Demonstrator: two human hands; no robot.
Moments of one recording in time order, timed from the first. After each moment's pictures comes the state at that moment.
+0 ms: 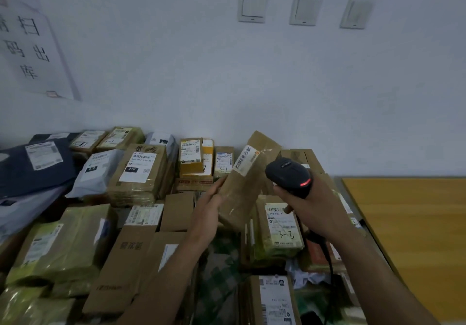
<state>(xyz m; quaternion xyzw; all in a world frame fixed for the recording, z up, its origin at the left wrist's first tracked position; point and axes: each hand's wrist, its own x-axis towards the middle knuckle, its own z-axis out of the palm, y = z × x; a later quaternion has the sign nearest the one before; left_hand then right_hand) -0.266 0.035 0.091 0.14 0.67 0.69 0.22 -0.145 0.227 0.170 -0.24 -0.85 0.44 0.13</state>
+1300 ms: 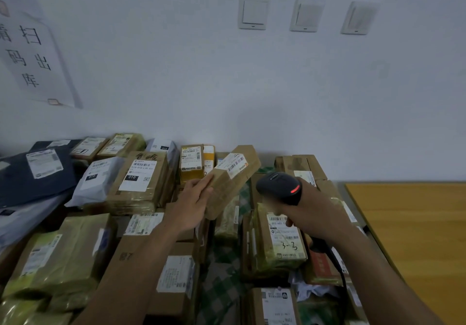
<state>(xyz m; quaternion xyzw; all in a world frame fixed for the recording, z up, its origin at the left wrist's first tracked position) -0.352 0.014 0.078 0.26 0.86 0.39 0.18 -0.165 0.237 0.174 -0.16 -0.89 0.43 0.03</state>
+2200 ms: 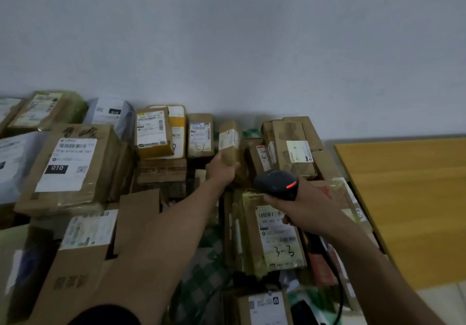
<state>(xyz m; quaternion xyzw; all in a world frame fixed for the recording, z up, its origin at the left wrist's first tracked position) -0.417 0.217 -0.059 0.03 0.83 0.48 0.29 -0.217 0.289 0.109 -0.27 -0.85 0.45 -0.08</state>
